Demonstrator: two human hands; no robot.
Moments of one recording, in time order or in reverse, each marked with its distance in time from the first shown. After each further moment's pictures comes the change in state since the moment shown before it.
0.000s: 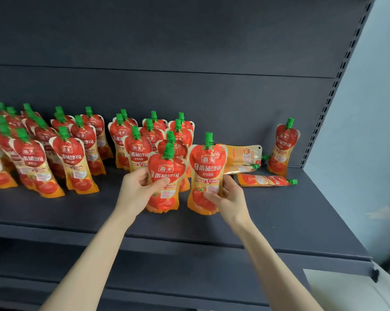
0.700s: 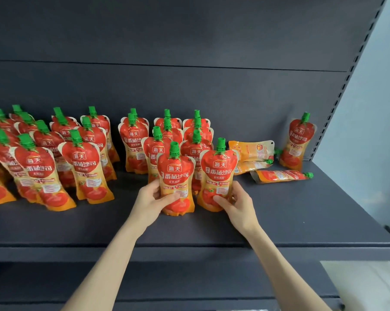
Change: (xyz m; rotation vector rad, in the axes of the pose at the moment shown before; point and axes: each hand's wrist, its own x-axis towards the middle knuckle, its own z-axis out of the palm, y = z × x) left_hand 0.029 -0.065 -0.047 -0.118 -0.263 -0.082; right_hand 0.006 0.044 0.047 -0.259 0.107 -0.045
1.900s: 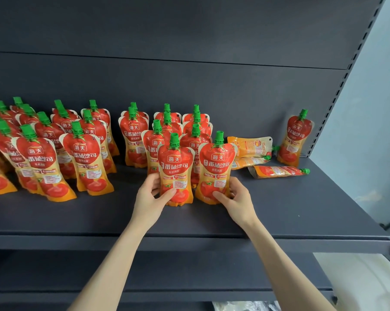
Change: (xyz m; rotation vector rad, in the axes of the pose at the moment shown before) left_hand -0.013 -0.013 0.008 0.149 0.143 0.106; right_hand -0.002 0.001 -0.003 -0.007 -0.020 0.049
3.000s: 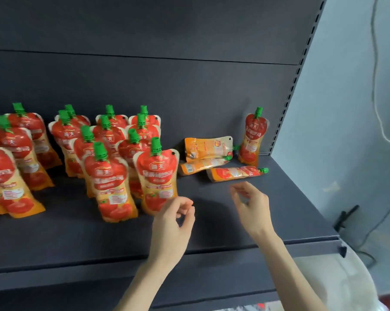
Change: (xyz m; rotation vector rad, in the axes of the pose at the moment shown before) left_hand -0.034 0.041 0.161 0.260 0.027 0.278; right_hand -0.005 0.008 -0.134 -0.331 0.290 -0.032
